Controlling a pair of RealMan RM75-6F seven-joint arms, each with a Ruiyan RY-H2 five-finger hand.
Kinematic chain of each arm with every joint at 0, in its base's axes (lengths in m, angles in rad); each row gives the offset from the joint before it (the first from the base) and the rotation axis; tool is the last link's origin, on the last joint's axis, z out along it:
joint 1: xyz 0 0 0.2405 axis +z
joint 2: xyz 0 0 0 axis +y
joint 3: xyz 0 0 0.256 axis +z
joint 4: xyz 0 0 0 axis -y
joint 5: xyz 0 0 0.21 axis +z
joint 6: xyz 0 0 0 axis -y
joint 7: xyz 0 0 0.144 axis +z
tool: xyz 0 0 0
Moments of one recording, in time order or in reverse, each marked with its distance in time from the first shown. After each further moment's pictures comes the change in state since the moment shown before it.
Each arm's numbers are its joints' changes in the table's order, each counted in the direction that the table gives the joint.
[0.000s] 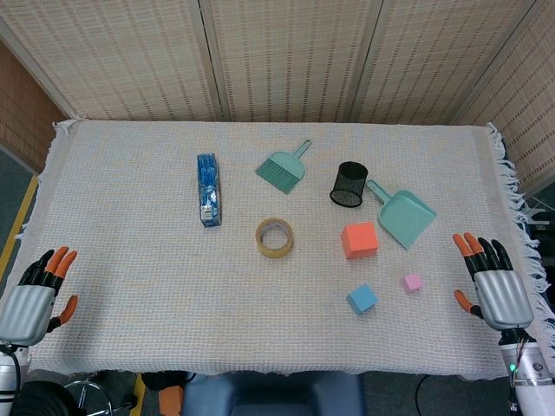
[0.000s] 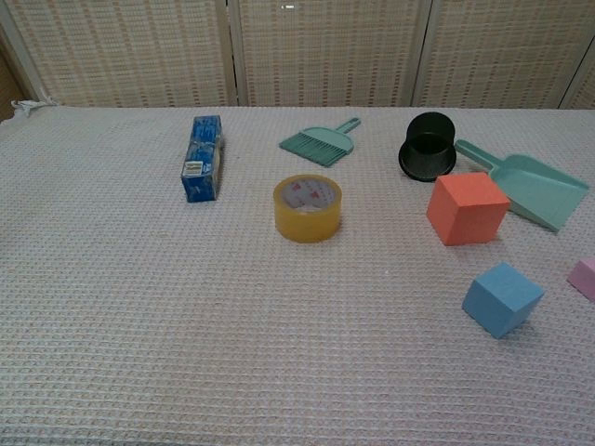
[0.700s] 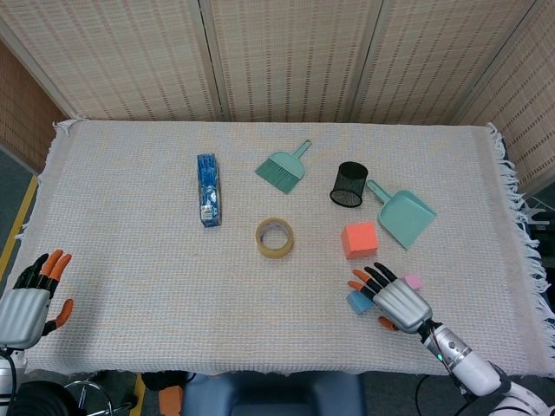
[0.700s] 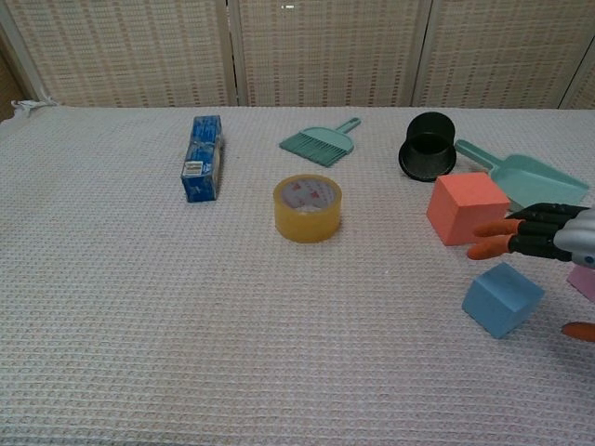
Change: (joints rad) left arm 0.012 0.028 0.007 0.047 -0.031 0.023 0.010; right arm 0.270 -0.111 -0.103 -0.066 -0.244 0.387 -0.019
